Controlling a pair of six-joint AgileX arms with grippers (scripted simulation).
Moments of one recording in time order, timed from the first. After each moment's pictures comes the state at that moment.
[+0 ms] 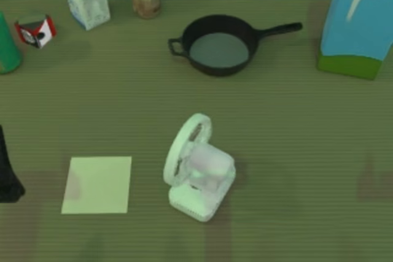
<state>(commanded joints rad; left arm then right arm) 0.00 0.00 0.00 0.00 0.00 0.00 0.00 0.00 0.00 0.00 0.00 0.00</state>
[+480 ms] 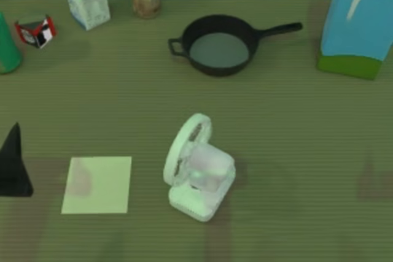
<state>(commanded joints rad) -0.09 0.22 0.21 -0.20 0.00 -0.01 0.00 0.00 0.00 0.00 0.00 0.00</state>
